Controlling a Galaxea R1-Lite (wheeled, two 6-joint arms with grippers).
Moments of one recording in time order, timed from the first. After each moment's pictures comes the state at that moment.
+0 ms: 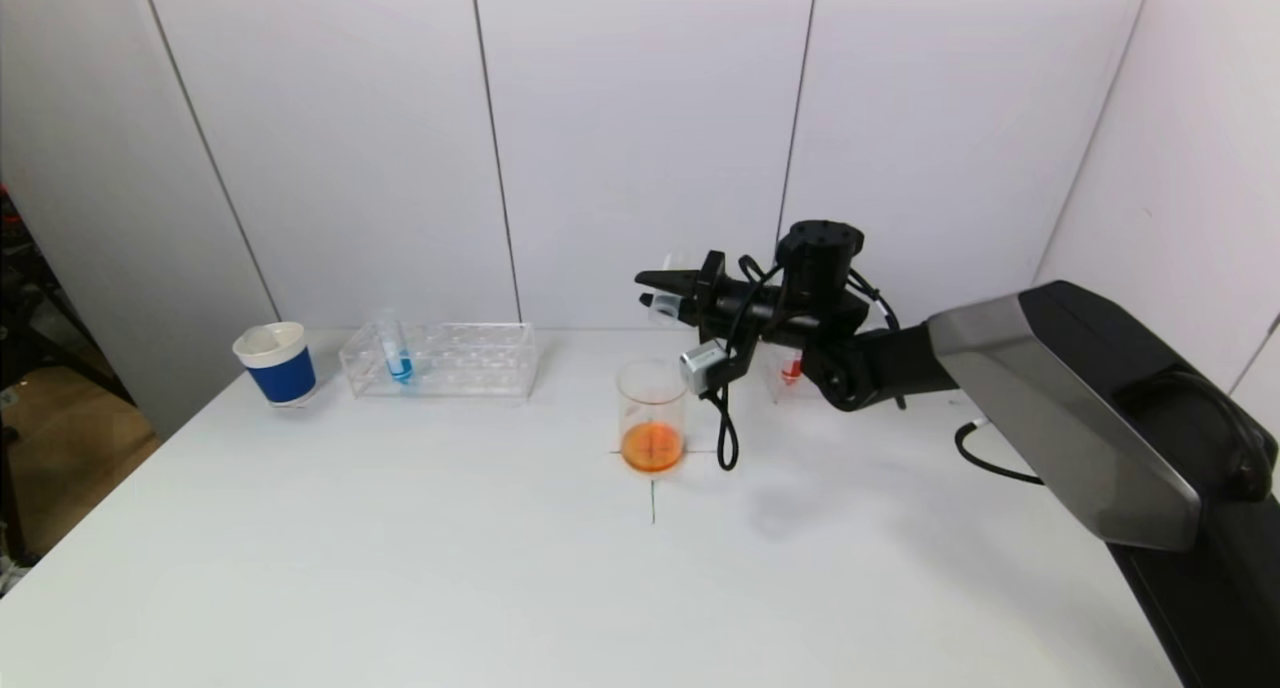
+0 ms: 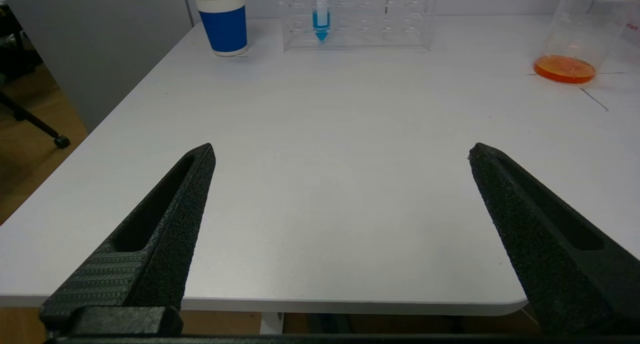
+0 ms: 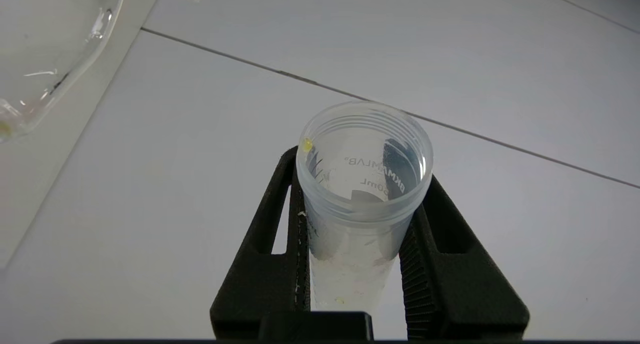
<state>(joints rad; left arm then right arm) 0.01 0.00 0.00 0.00 0.01 0.00 0.39 2.52 -1.75 -0.79 0.74 -1.85</state>
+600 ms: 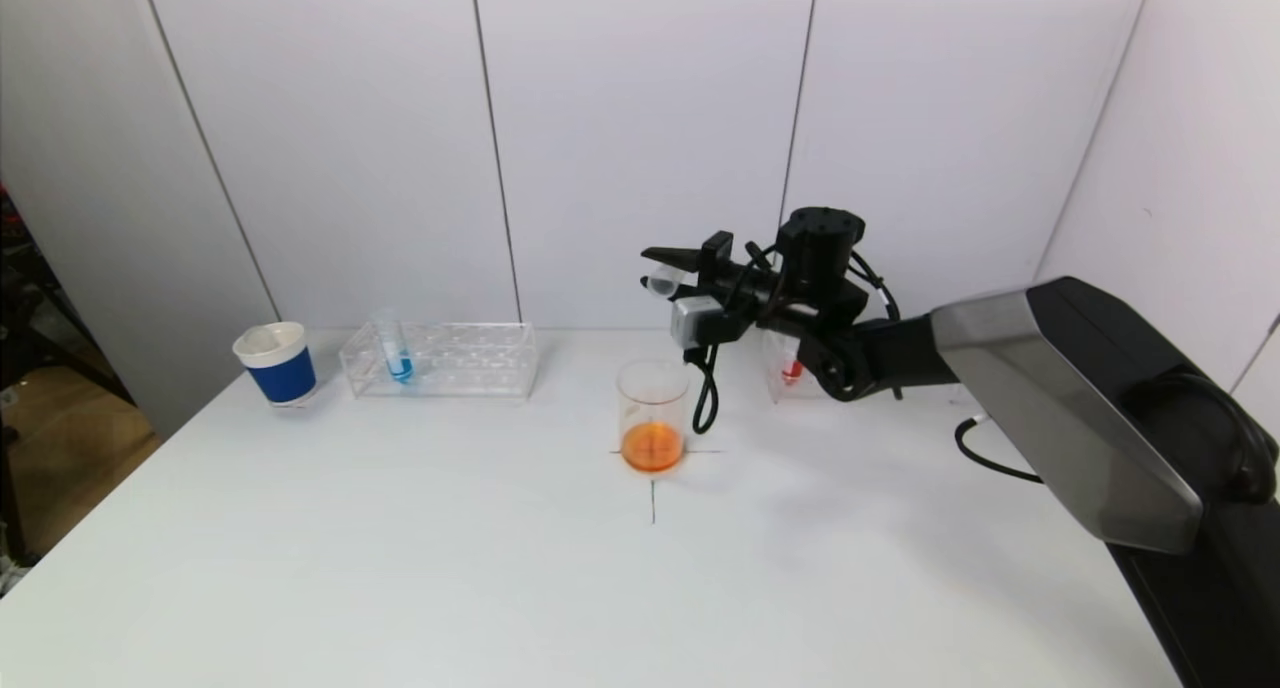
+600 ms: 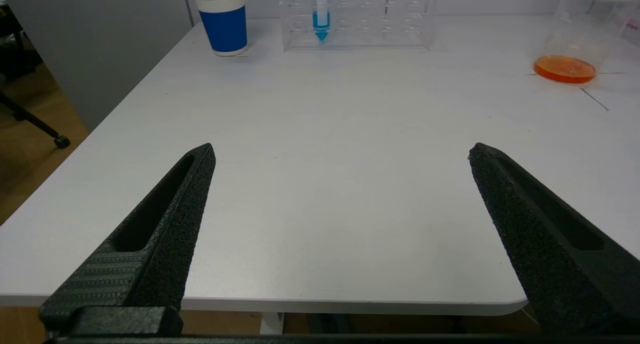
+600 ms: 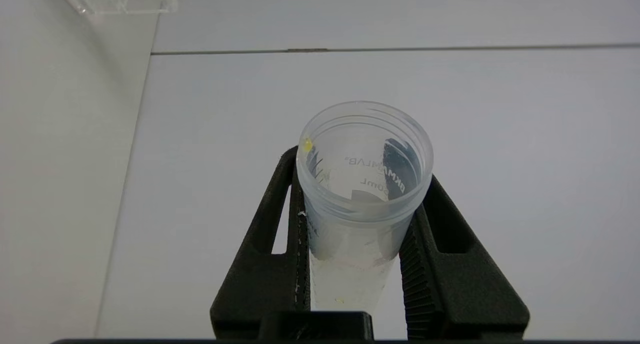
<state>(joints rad) 0.01 0.00 0.00 0.00 0.01 0.00 0.40 2.52 -1.81 -0.78 0.63 -1.43</state>
